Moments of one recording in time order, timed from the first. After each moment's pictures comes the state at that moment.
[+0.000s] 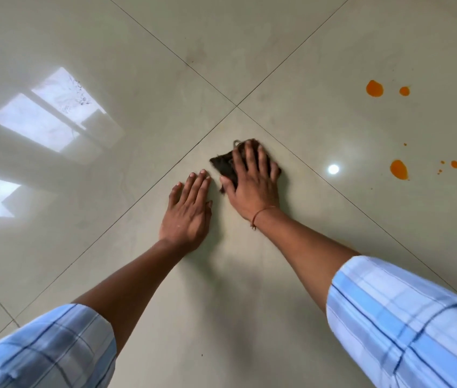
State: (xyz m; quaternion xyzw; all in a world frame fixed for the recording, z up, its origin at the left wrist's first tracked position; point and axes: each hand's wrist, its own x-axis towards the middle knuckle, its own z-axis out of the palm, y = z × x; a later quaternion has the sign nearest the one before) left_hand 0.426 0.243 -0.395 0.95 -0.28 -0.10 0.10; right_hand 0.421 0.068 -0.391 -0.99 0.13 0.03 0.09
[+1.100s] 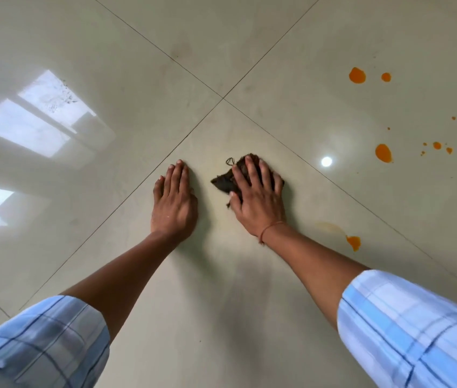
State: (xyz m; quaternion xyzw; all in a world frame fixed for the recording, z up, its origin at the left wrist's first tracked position) left_hand 0.425 0.241 -0.394 0.96 -0.21 -0.10 0.12; right_hand 0.362 0.059 -0.386 -0.99 0.12 0.03 0.09
